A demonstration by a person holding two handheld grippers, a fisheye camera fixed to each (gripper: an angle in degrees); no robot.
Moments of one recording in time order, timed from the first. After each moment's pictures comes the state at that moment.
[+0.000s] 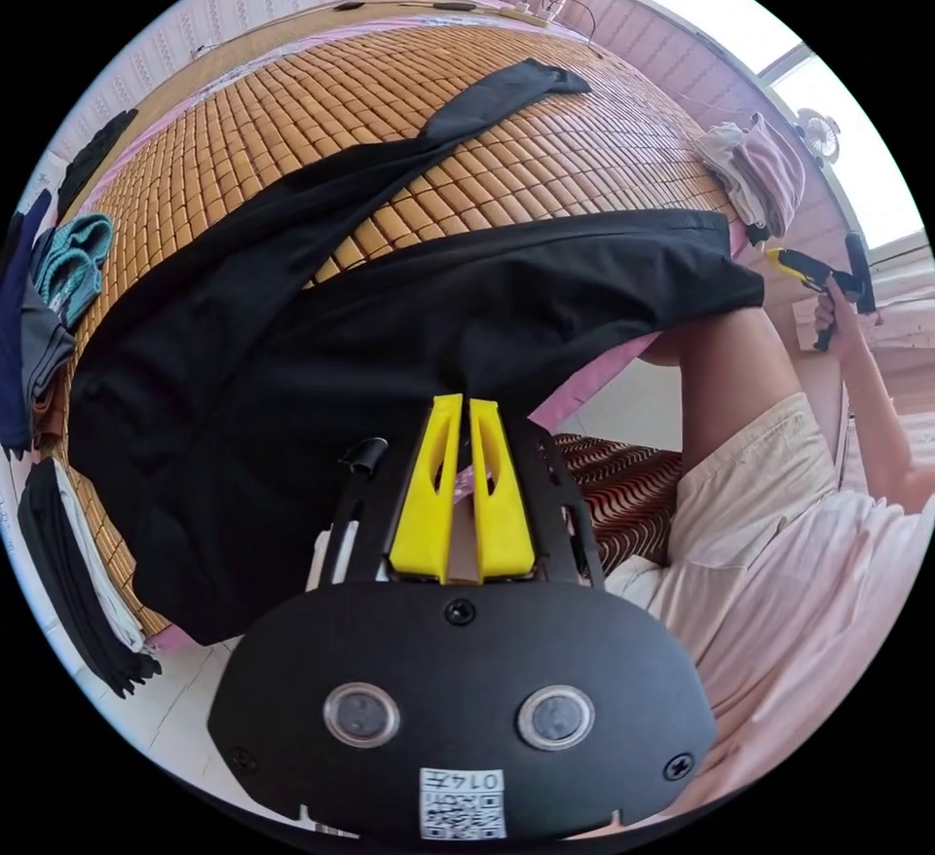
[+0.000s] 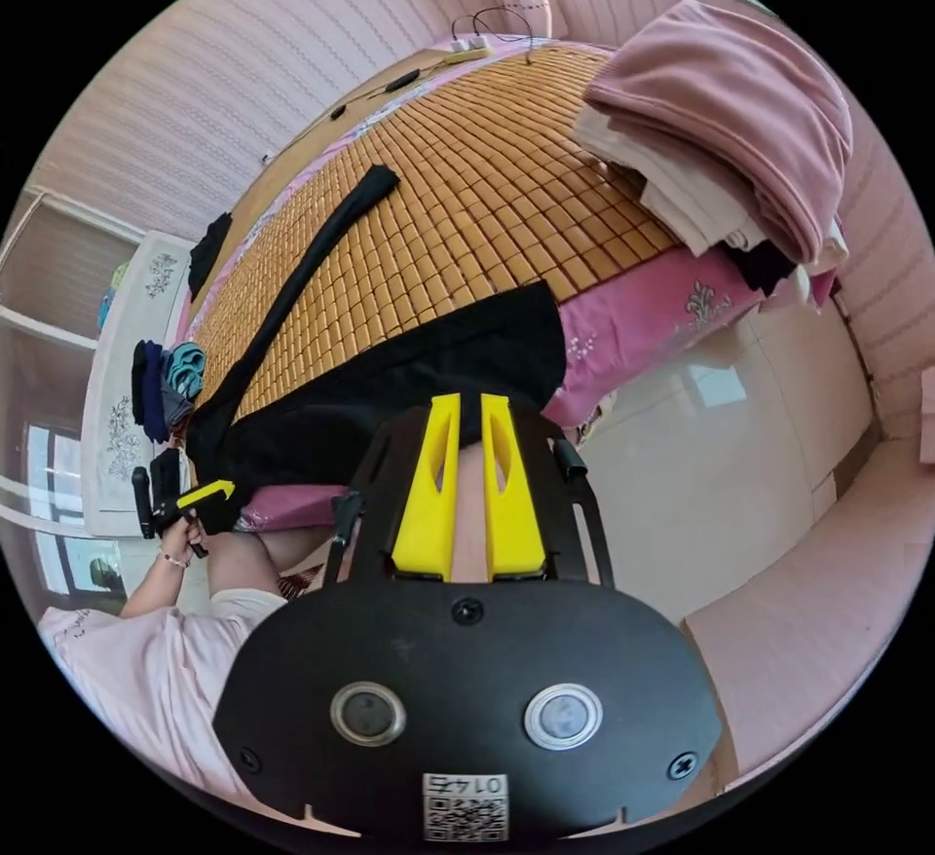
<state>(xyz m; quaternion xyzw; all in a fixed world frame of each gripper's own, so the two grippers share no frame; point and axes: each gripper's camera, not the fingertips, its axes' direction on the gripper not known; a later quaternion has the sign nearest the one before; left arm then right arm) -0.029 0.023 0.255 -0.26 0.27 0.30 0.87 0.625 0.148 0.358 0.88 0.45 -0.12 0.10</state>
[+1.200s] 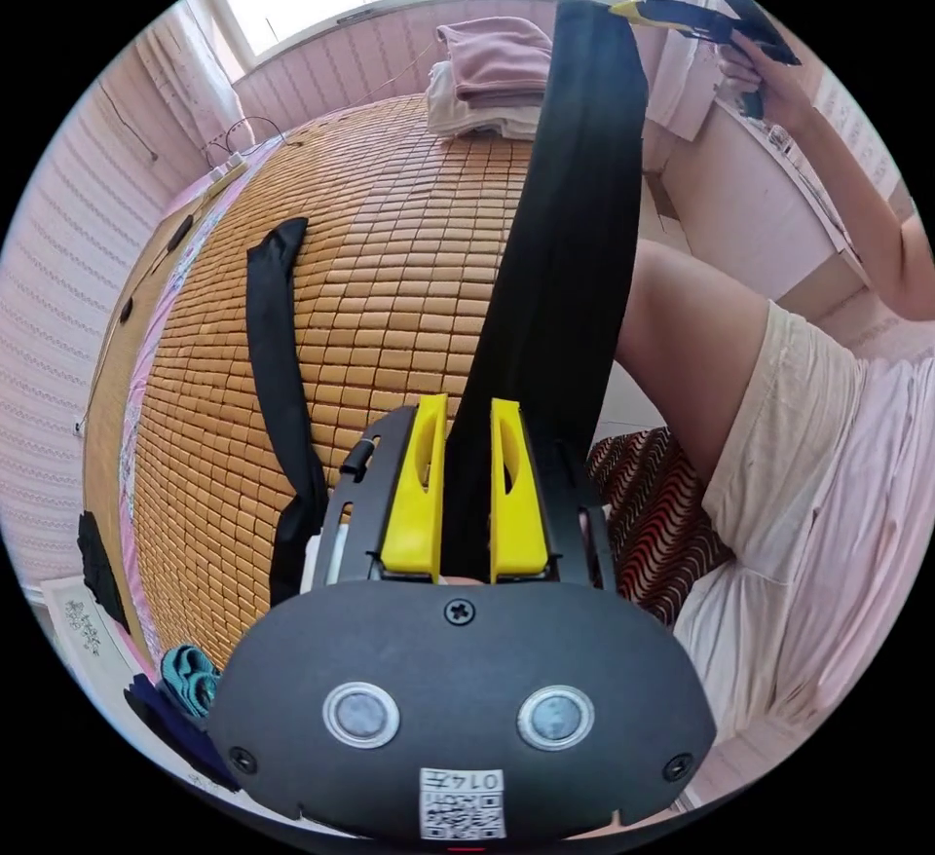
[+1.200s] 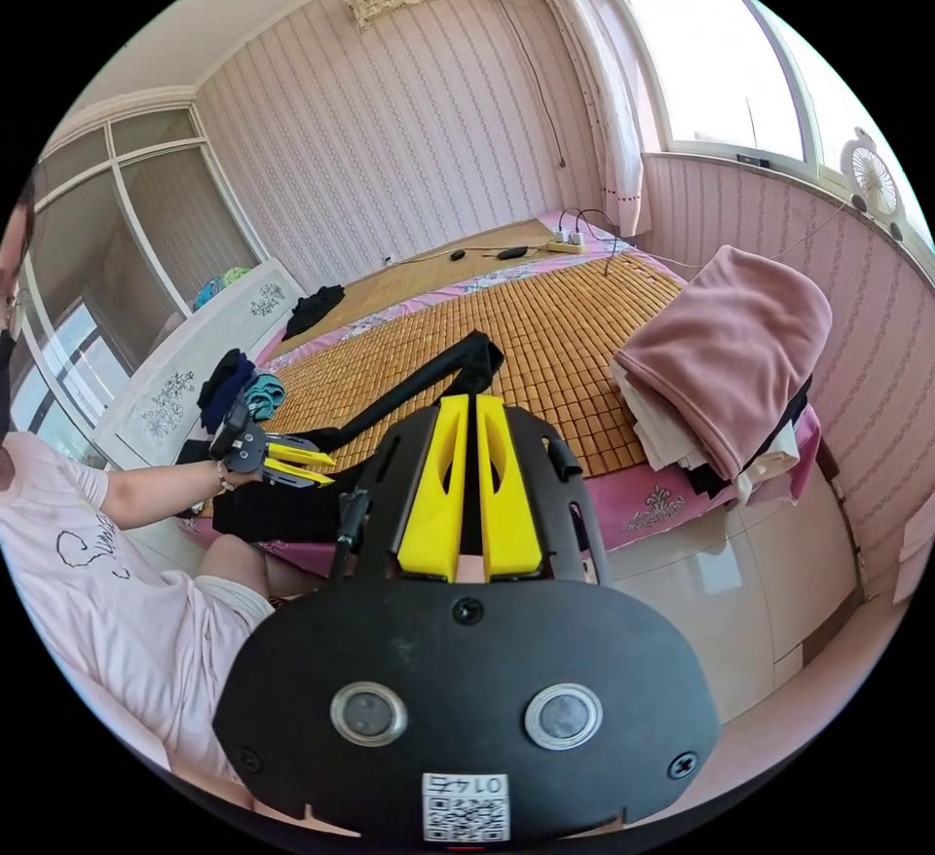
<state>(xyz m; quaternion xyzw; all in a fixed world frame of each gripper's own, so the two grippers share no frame) 0.151 0.034 0.173 -0.09 0.31 0.63 0.71 0.687 0.173 0.410 0.78 0.55 -0.28 -0.09</state>
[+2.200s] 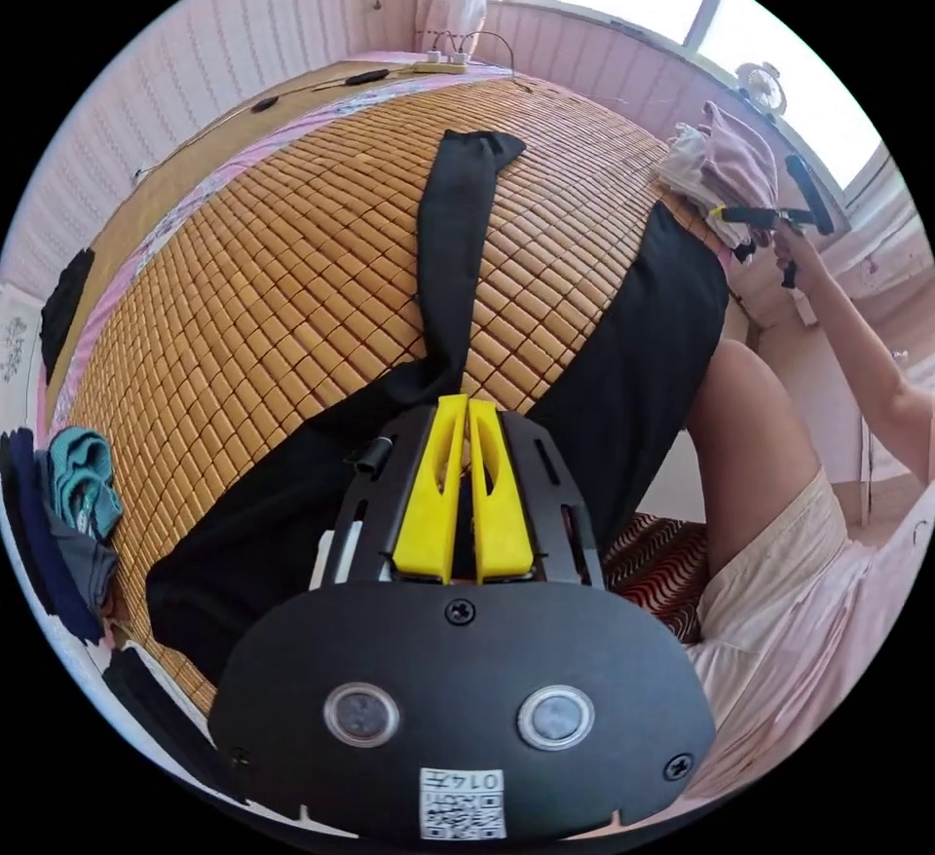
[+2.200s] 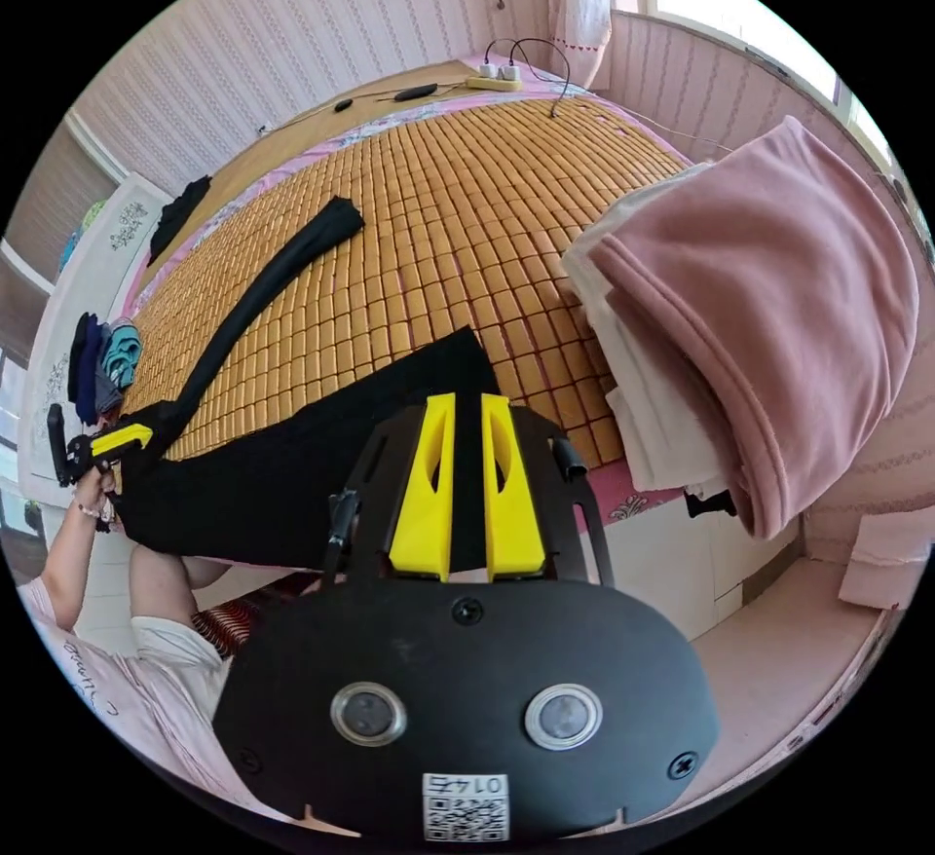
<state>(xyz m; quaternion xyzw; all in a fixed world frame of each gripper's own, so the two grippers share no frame) -0.026 -0.128 0.240 -0.17 0.29 0.35 0.88 0.459 0.239 0.273 0.82 0.58 -0.04 0.04</state>
